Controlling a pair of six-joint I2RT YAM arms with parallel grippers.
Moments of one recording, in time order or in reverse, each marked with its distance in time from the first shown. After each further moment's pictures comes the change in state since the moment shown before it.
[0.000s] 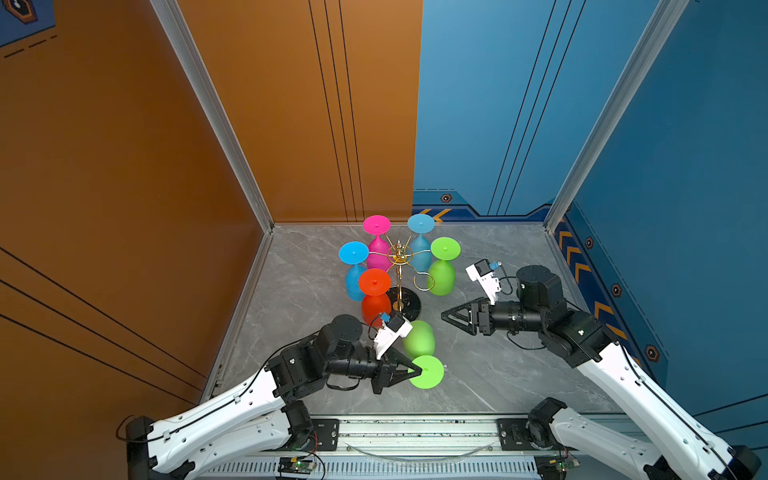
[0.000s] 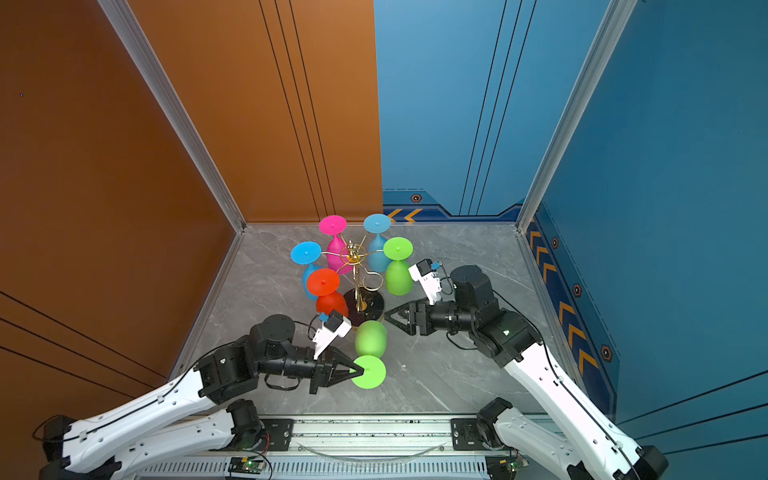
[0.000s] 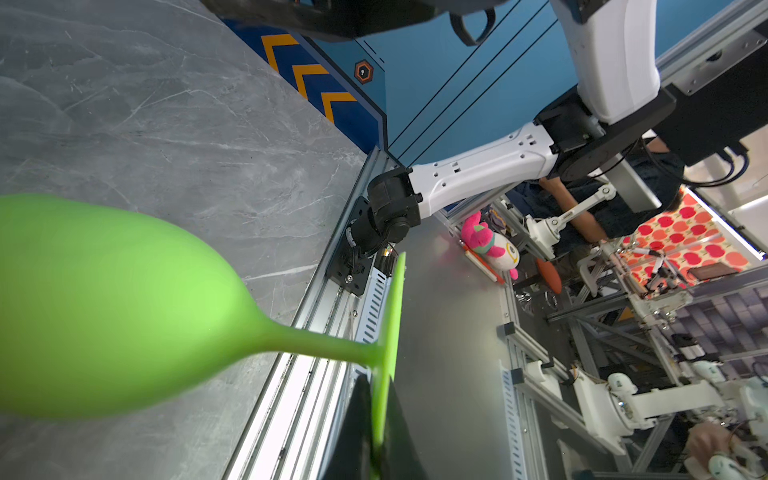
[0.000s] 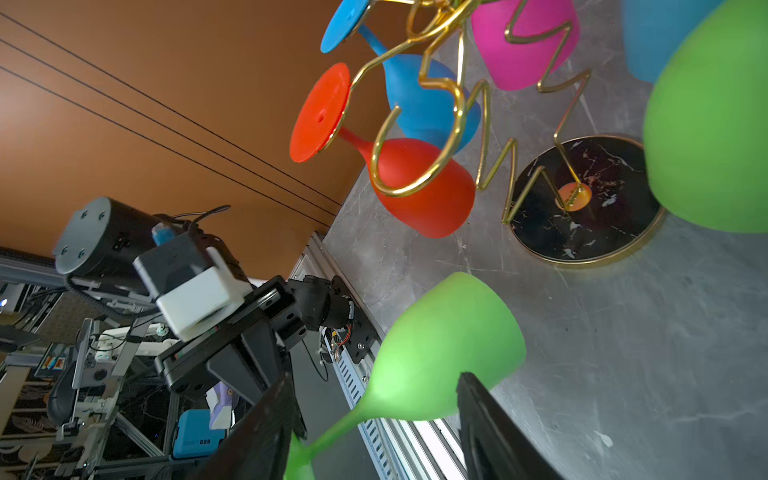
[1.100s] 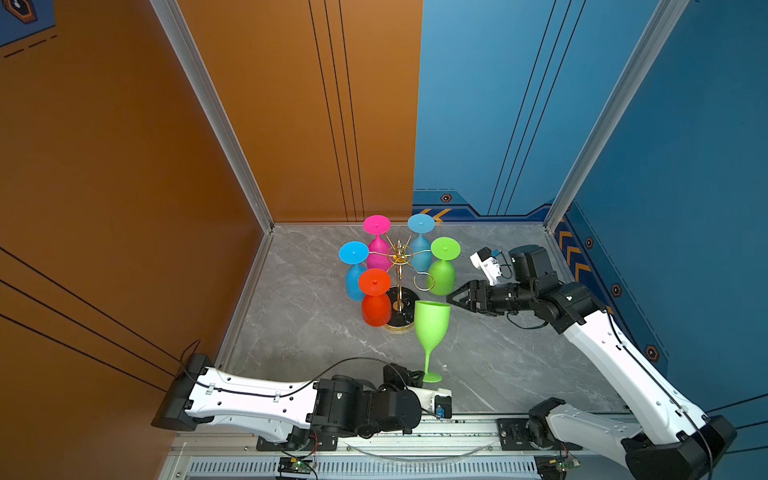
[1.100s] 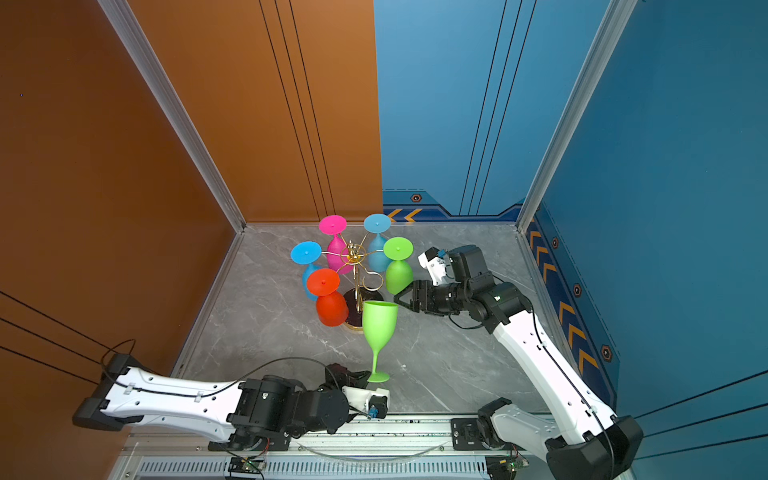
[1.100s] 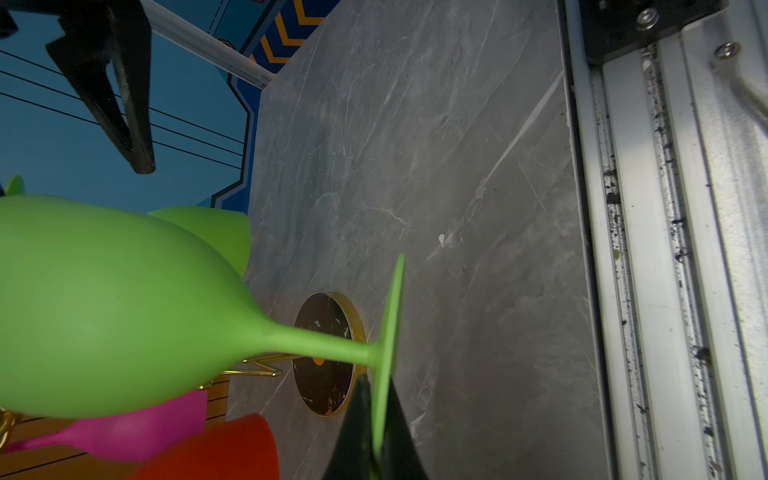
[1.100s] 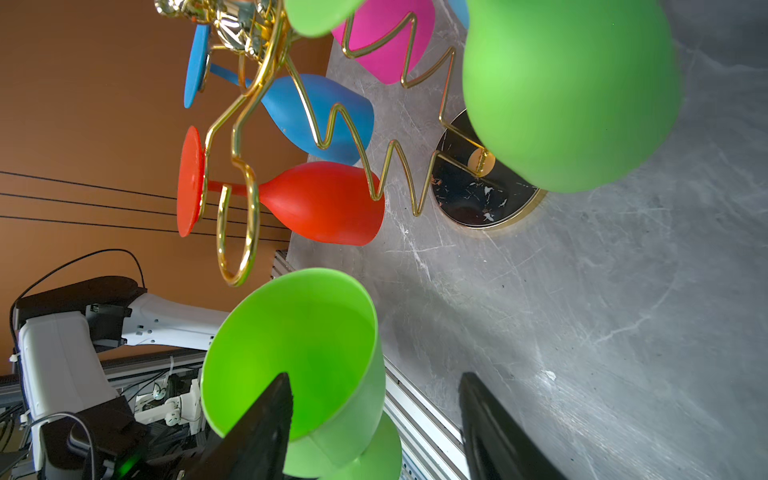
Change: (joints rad) left arm -0.605 0.286 0.100 -0.185 -1.205 0.916; right arm -0.124 0.201 0.175 -0.212 0.018 0.010
